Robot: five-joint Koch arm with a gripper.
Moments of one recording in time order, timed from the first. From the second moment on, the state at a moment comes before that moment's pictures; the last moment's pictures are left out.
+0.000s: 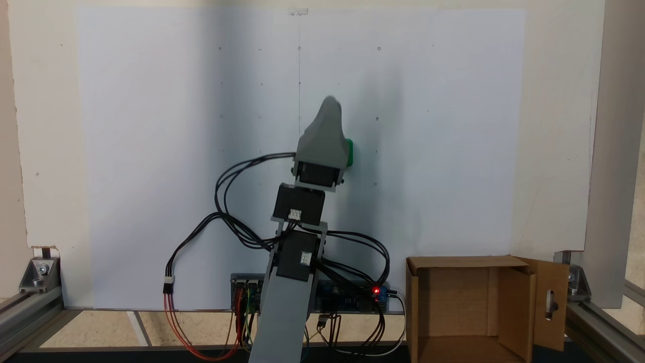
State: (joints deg) arm 10.9 129.6 145.2 -45.2 1.1
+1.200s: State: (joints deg) arm 23.2 105.9 101.6 76.4 -27.2
